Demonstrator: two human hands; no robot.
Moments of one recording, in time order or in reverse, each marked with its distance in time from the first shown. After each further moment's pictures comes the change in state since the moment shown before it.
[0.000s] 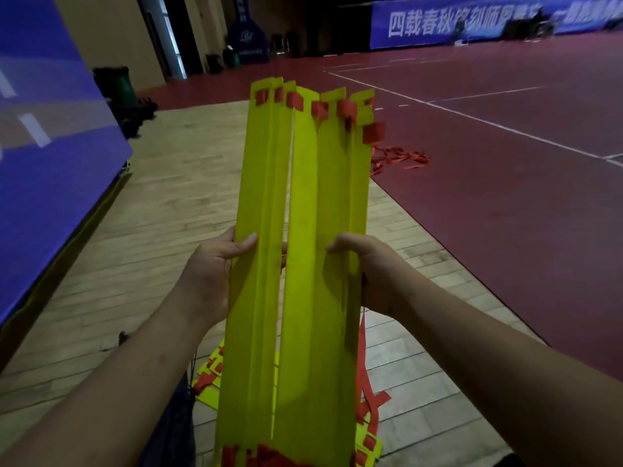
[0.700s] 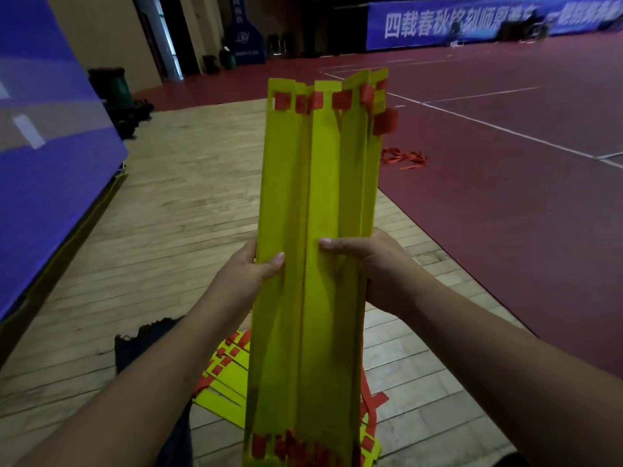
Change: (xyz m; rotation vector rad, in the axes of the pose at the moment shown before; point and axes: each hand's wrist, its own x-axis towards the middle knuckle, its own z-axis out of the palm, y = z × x) left_hand 0.009 -0.025 0.015 0.273 0.068 0.007; right_hand -0.006 -0.006 0.000 0.021 0.032 -0.197
